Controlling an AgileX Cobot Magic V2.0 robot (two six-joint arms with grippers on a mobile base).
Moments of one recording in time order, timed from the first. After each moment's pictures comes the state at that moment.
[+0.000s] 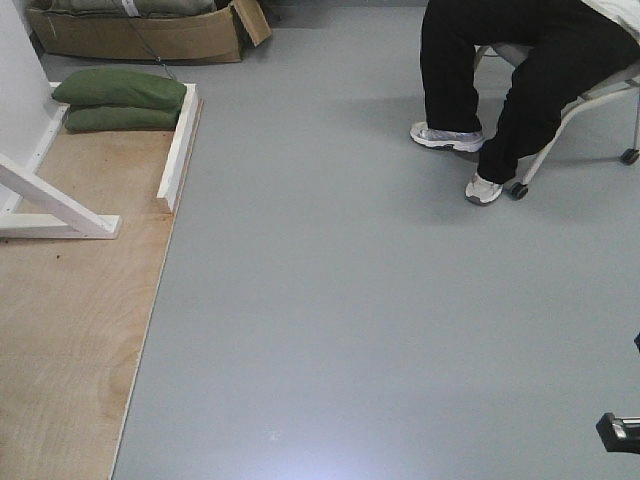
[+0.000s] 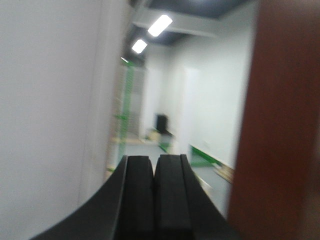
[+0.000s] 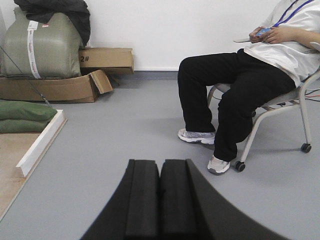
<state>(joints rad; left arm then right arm) 1.21 1.51 -1.72 -1.34 -0.09 1.21 0.01 -0.01 0.03 0.04 0.23 -0.05</state>
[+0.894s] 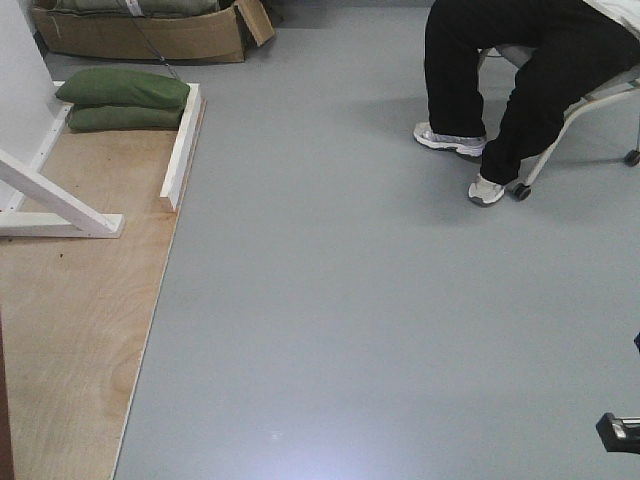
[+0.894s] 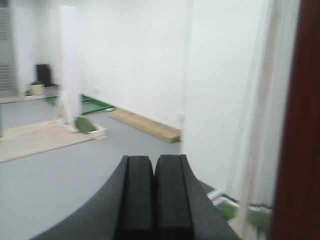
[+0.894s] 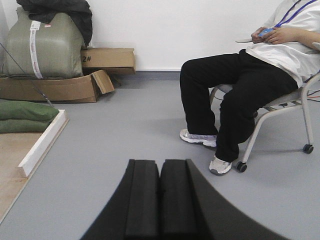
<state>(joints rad) 1.24 1.55 -1.71 -1.38 0.45 1.22 0.01 -0.01 0.03 0.04 0.23 -0.05</state>
